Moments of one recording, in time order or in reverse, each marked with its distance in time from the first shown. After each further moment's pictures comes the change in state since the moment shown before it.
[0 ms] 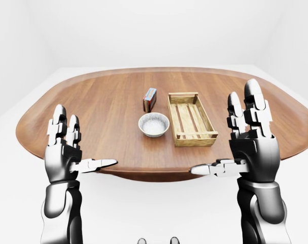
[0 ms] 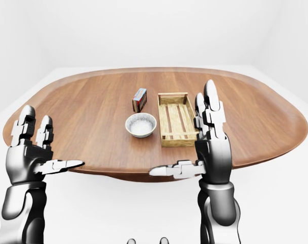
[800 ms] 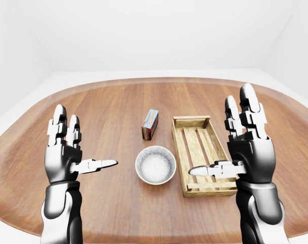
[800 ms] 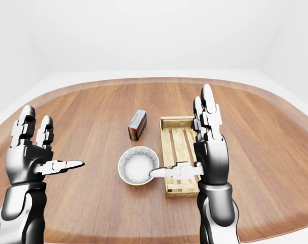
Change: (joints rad) left arm 0.004 -0.005 0.001 -0.007 0.000 0.000 -0.008; right arm 0.023 -0.001 0.010 0.011 -0.014 0.000 0.004
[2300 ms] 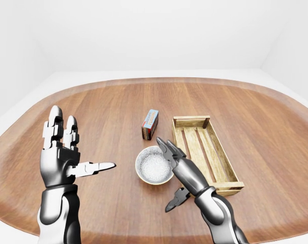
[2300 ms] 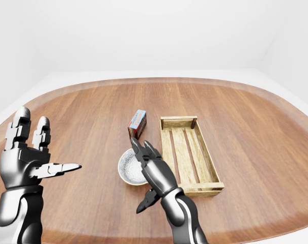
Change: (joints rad) left arm 0.030 -0.013 0.016 -0.041 -0.034 0.000 -0.013; right arm 0.079 -0.065 0.362 0.287 -0.734 0.000 0.256
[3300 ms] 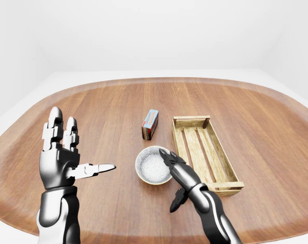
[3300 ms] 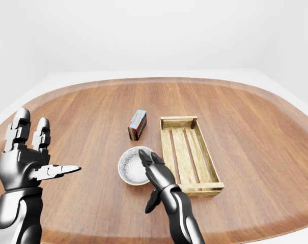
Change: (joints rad) left arm 0.016 -0.009 0.004 -0.011 -0.001 0.000 -0.012; right arm -0.077 0.037 -0.054 0.323 -0.153 0.000 0.016
